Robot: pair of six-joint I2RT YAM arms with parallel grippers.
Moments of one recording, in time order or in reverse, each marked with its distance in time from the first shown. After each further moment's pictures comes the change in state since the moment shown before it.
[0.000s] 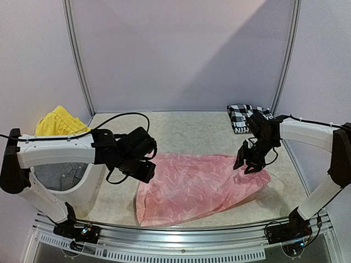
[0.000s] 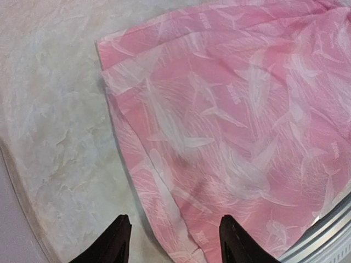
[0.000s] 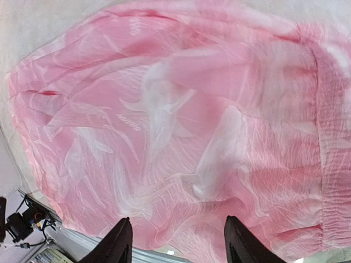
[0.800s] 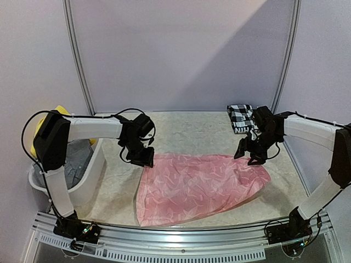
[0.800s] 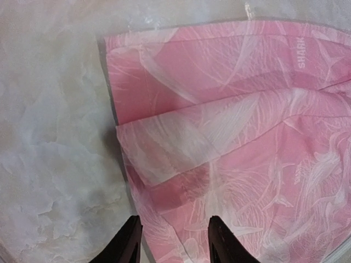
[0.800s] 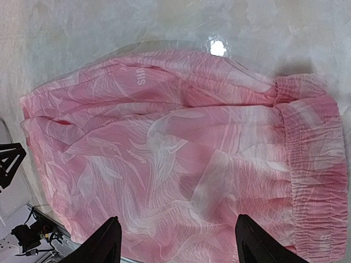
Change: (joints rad) left arm 0.369 0.410 0.224 0.023 0.333 0.113; right arm -0.071 -0.012 0.034 0.061 0.014 -0.033
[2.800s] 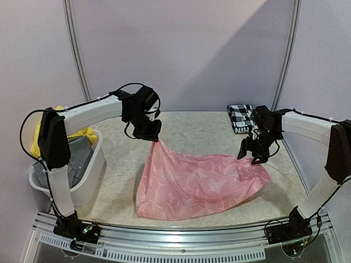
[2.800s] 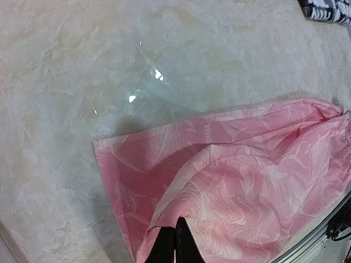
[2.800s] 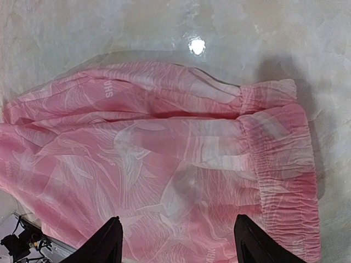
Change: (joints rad) left arm 0.007 0.060 0.397 -0.166 0.011 -0.023; right arm -0.023 0.059 0.059 -0.077 0.068 -0.037
